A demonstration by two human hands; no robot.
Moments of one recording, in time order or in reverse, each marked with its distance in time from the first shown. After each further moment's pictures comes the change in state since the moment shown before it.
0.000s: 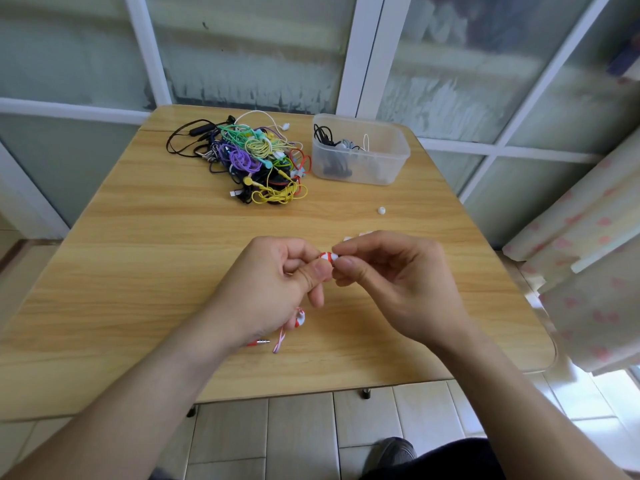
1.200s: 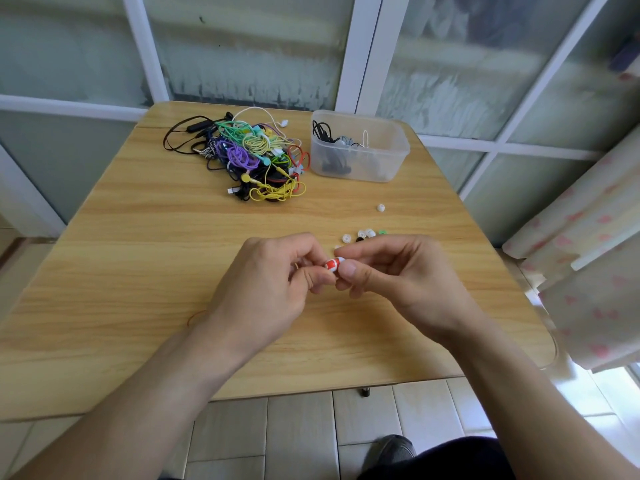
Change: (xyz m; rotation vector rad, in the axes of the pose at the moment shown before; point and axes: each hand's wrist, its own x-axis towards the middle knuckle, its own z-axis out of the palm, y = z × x) left_hand -0.001 -0.007 0.003 0.326 0.167 0.338; right_hand 0.000 -0.007 -0.009 0.205 -0.070 0.260
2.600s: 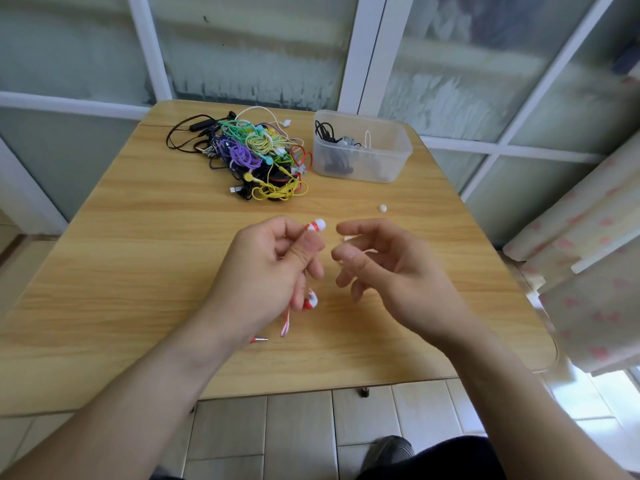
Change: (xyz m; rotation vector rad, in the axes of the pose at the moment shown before) left_hand 0.006 0.011 0.000 -0.534 0.067 -0.309; right_hand 0.003 -0.002 0.011 -0.103 0.047 0.010
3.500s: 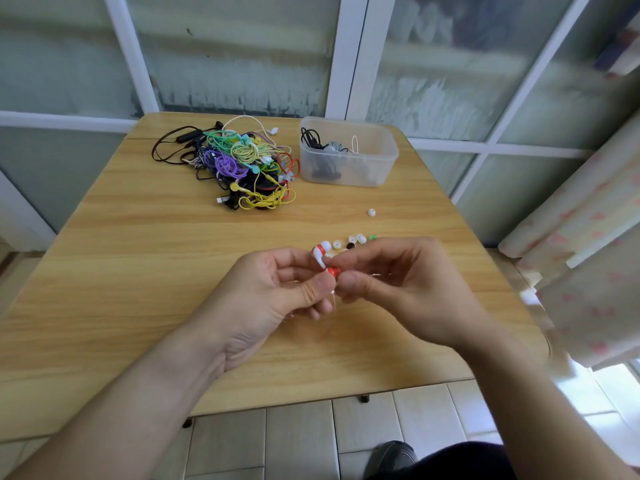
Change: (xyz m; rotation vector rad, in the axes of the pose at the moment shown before) left_hand -0.001 -0.003 0.006 -0.210 -0.225 -0.236; right_hand -0.009 -0.006 -0.021 -0.038 -0.083 -0.088
